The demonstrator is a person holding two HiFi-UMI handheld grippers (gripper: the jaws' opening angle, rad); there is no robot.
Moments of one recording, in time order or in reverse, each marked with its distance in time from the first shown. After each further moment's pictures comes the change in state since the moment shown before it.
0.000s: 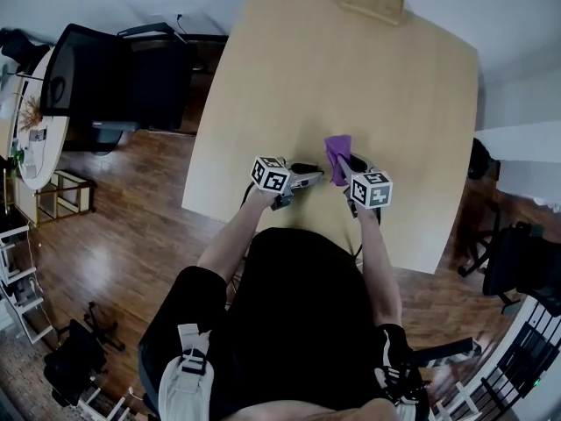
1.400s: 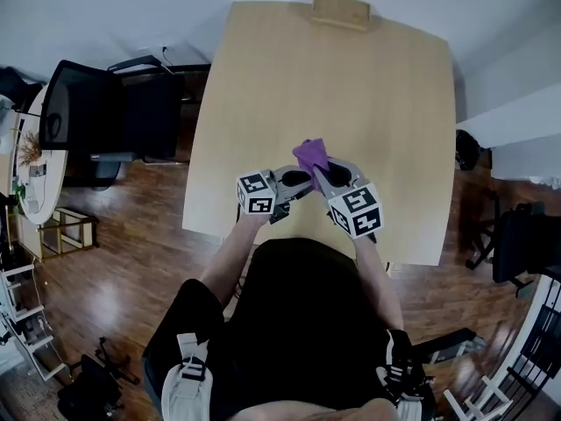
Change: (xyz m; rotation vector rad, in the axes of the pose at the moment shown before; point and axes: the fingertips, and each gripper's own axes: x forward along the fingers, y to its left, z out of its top) left arm -0.020 -0.132 0.088 0.306 -0.195 -0.153; right arm -0.090 0.122 0.099 -0.264 -0.095 0.014
